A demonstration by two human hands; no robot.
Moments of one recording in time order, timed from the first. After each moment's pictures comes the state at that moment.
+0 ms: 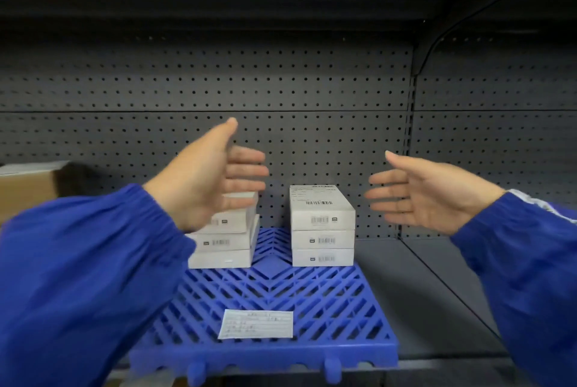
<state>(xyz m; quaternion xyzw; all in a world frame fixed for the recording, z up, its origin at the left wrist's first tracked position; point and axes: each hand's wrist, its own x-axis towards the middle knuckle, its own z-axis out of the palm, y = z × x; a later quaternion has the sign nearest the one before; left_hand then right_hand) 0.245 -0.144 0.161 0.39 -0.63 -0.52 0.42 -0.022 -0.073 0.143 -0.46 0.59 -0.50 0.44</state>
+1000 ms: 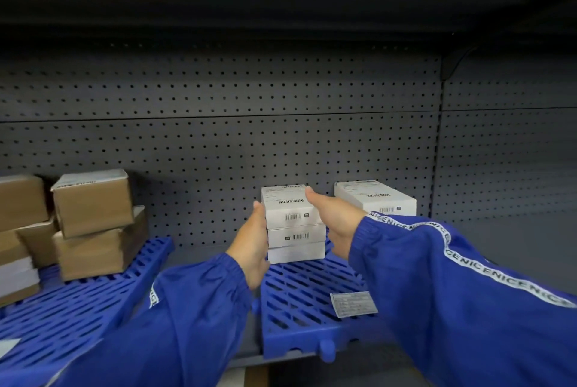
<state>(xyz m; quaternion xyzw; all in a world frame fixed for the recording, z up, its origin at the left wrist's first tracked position) 0.327 -0.209 0.063 0.37 -0.55 -0.66 0.35 0.203 -0.162 0.103 -0.42 0.67 -0.46 0.41</state>
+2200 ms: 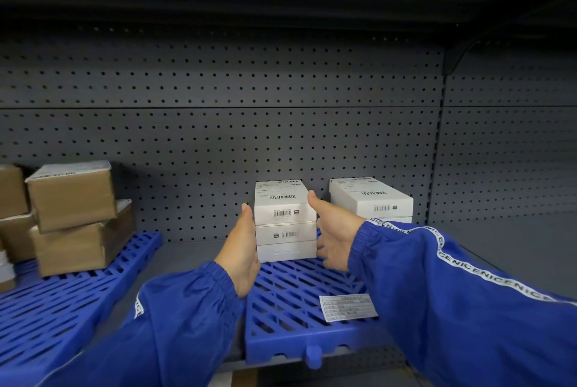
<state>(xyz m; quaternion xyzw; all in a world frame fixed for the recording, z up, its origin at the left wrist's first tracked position) 0.317 -0.220 0.044 0.35 -0.52 -0.68 0.37 0.187 -0.155 0.086 -0.35 0.61 -0.47 0.53</state>
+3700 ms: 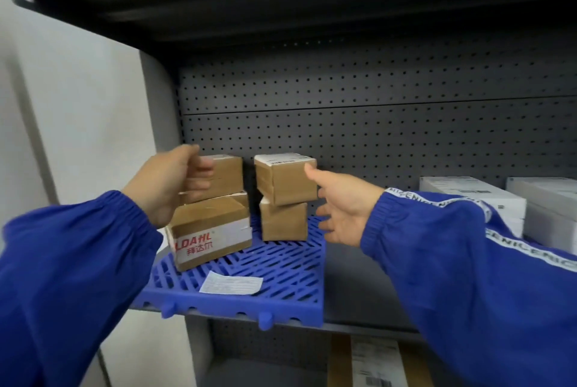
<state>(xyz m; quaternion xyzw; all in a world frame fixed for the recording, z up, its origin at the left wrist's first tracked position) 0.677 -0.220 0.148 0.50 -0.55 -0.37 0.56 0.463 -0.196 0.125 -0.48 0.53 -0.42 0.56</state>
